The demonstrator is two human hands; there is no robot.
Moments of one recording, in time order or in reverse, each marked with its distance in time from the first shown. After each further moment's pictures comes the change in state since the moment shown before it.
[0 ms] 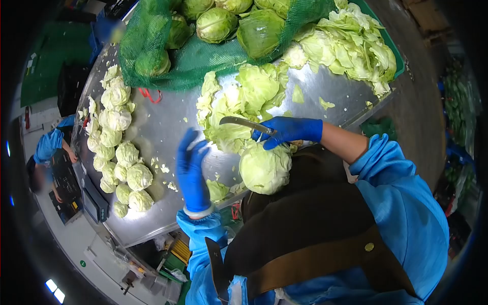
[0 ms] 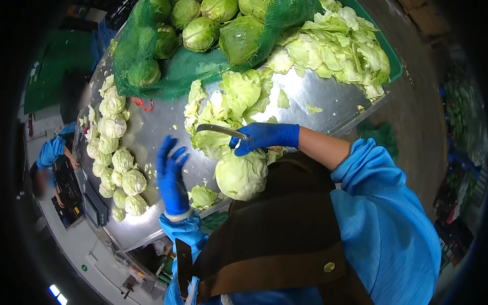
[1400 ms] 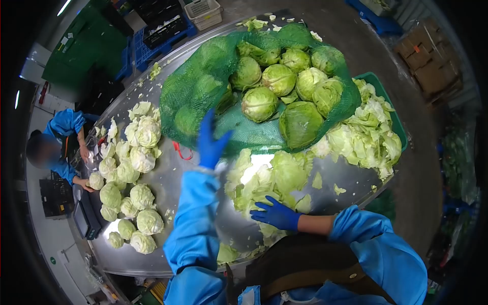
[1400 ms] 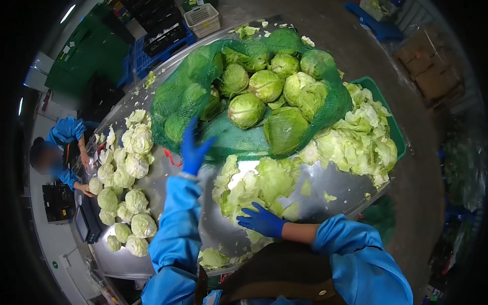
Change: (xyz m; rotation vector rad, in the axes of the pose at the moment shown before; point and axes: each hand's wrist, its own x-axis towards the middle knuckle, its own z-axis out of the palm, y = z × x) left_hand 0.286 -0.042 -0.008 0.400 -0.090 0.615; right_hand 0.095 0.074 0.040 -1.516 0.188 -0.405
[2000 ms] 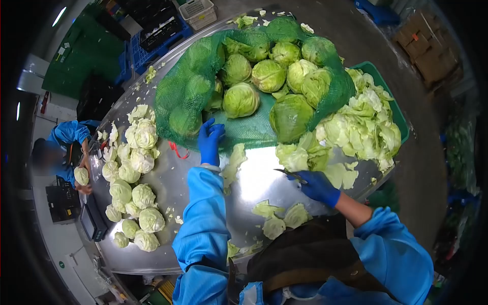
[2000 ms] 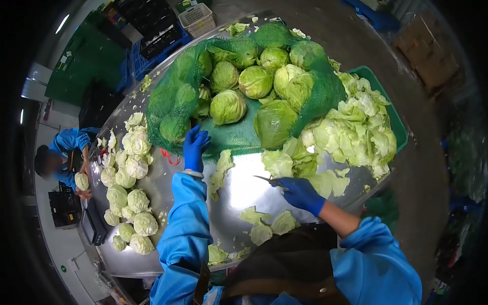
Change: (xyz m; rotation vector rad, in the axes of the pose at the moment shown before) left_hand -0.008 -0.024 0.030 -0.460 0.131 -0.566; right_hand -0.087 0.065 -0.109 0.641 0.374 0.651
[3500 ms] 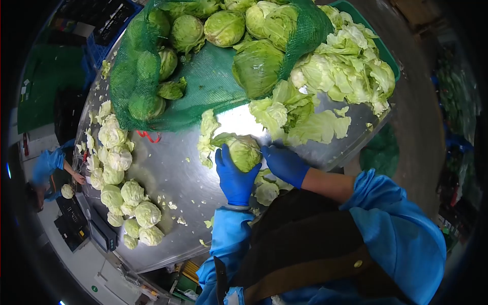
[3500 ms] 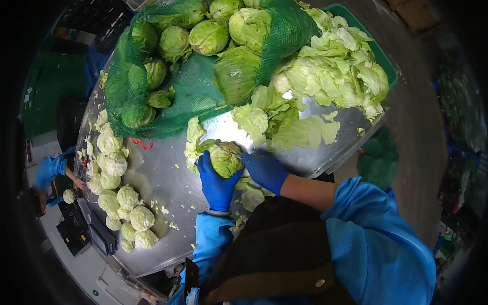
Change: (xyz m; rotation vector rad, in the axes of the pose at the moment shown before) left_hand -0.228 -0.021 0.047 0.984 -0.121 0.203; right_hand -0.009 -0.012 0.086 -0.320 0.013 0.049
